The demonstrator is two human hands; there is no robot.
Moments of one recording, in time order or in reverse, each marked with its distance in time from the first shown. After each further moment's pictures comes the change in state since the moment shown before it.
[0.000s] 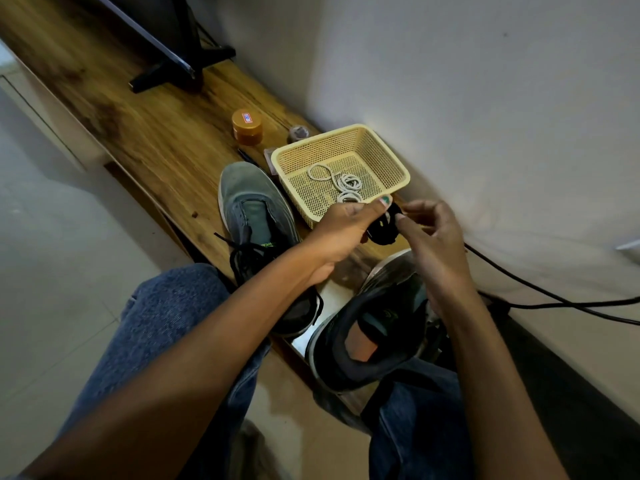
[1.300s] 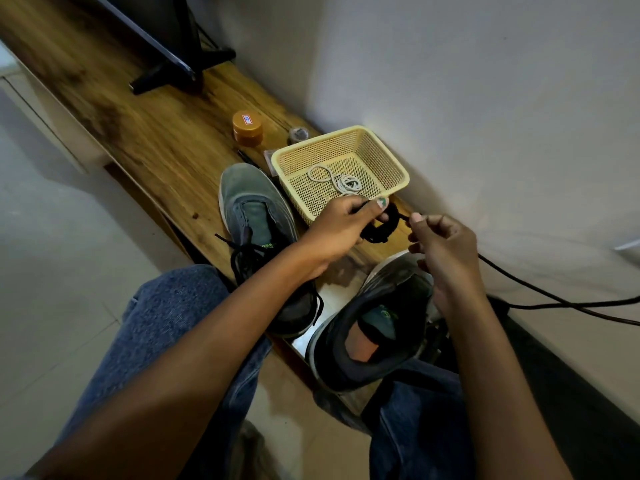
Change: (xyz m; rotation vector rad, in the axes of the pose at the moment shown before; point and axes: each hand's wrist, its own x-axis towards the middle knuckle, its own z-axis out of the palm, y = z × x) left_hand 0.001 0.005 -0.007 0.197 -0.019 0.168; right_hand 0.004 0.004 -0.006 0.025 0.140 0.179
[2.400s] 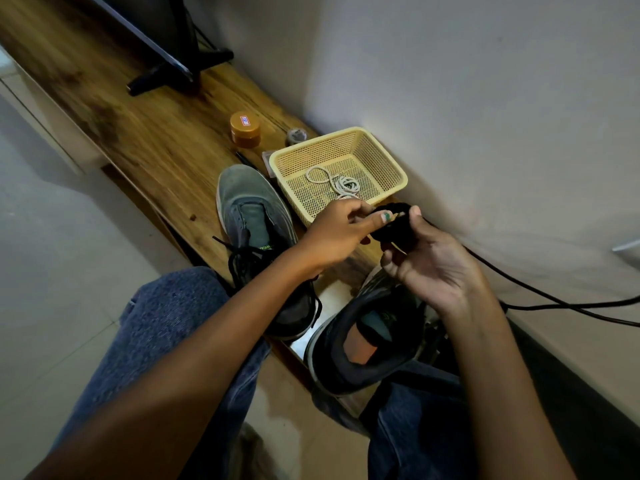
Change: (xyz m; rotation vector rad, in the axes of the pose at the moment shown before) left_hand 0.003 -0.005 -0.001 0.067 -0.012 0.032; right_hand 0.003 -0.007 0.003 0.638 -0.345 0.452
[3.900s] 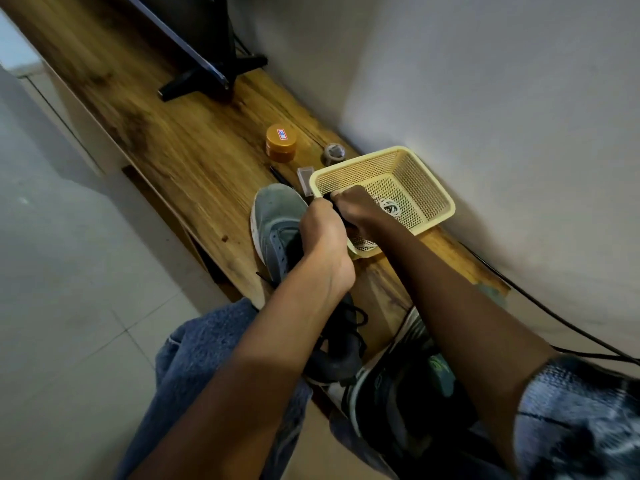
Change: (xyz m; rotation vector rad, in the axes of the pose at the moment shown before) left_hand 0.012 0.034 -0.053 -0.852 0.683 -0.625; right_hand 0.183 0.033 0.118 -1.190 0.025 -0.278
